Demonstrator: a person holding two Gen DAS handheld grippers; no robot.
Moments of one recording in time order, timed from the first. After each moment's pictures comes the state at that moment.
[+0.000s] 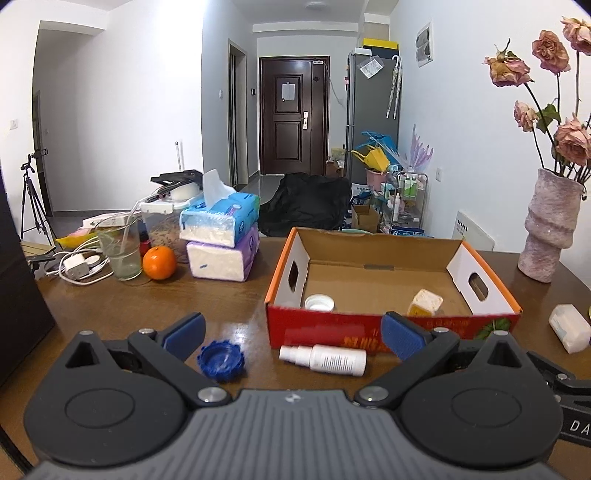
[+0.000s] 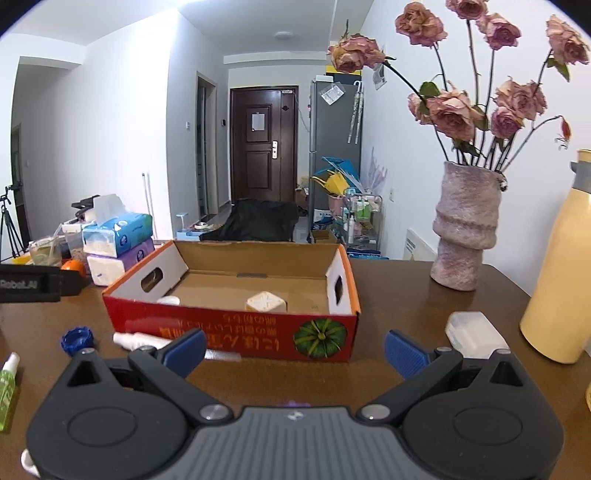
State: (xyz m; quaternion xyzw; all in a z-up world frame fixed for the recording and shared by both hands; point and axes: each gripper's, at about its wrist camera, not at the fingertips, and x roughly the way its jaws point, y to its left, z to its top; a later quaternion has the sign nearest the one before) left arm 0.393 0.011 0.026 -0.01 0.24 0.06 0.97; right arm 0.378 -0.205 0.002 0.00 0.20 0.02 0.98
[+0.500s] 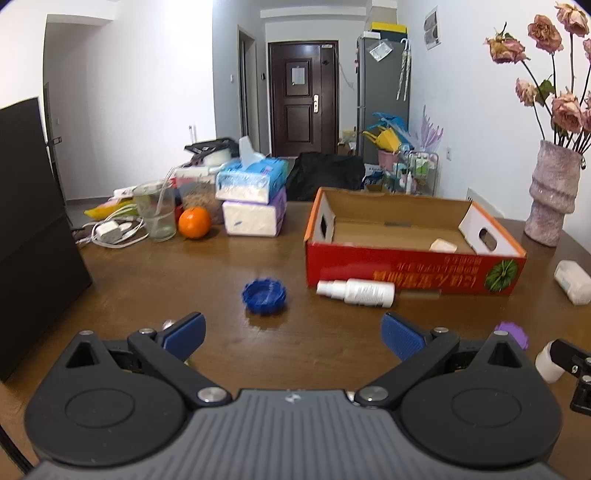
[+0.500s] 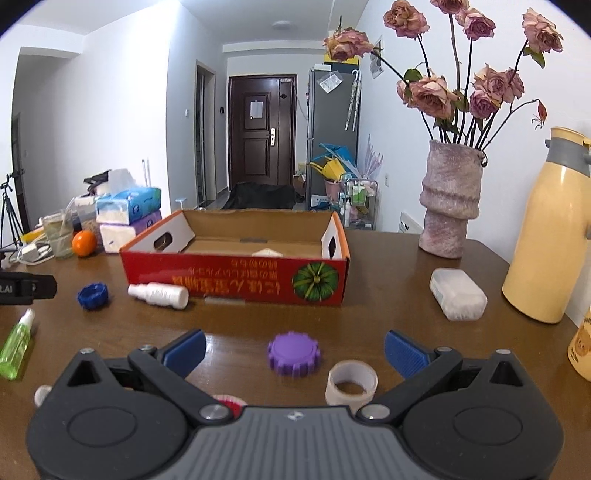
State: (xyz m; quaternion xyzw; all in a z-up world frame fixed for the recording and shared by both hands) left arm 0.325 0.035 0.003 -0.01 0.27 0.08 0.96; right arm 0.314 -0.205 -0.022 -0.01 0.22 0.02 0.97
